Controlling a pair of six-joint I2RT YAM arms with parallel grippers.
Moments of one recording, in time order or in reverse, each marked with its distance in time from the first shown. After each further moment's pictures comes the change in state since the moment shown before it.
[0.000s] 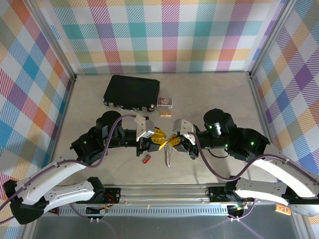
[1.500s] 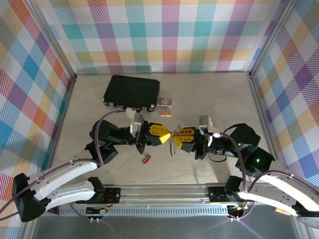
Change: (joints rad) left arm 0.000 0.037 -0.221 0.892 0.138 -0.484; right arm 0.000 -0.269 -0.359 0.702 -0.035 0.349
